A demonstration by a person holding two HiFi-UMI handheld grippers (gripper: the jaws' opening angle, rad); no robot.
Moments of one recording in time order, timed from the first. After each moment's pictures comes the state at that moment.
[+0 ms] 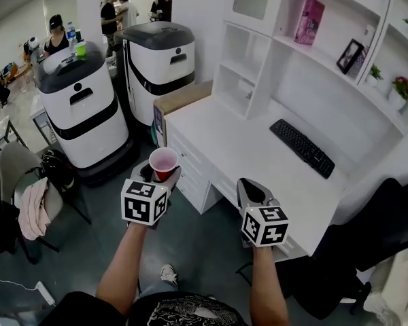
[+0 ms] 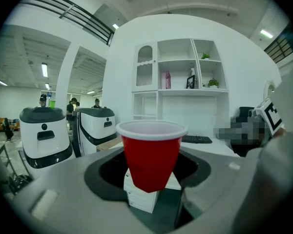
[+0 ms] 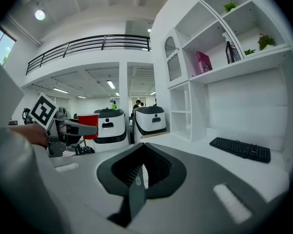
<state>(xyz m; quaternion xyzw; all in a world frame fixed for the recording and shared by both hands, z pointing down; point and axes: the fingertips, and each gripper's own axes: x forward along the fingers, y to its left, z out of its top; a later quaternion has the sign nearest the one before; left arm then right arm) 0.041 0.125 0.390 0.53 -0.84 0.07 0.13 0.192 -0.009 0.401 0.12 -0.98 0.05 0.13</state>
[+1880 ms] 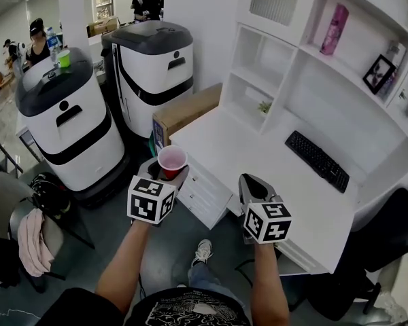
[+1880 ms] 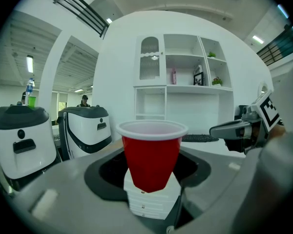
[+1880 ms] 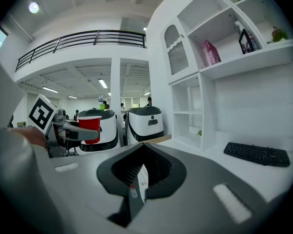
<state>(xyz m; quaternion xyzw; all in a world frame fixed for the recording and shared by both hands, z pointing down) -0.128 0.069 0.405 0.59 -0.80 0.08 0.12 0.017 -0.040 0.407 0.16 -0.98 0.06 0.13</state>
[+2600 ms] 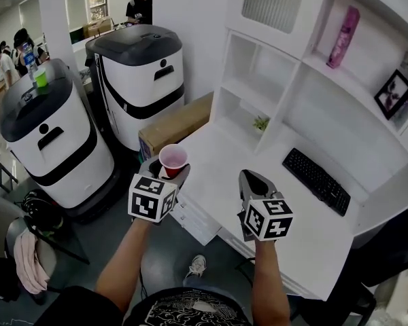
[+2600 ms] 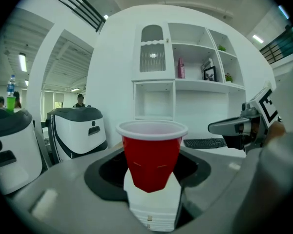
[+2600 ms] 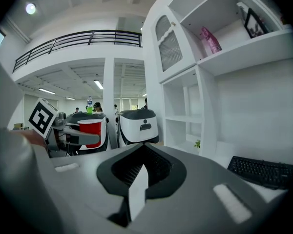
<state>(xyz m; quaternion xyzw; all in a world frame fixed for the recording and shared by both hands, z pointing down) -0.201 -0.064 0.394 0.60 -0.79 0.09 0.12 -0.060 -0.169 0.388 0.17 -0.98 0.06 0.12</state>
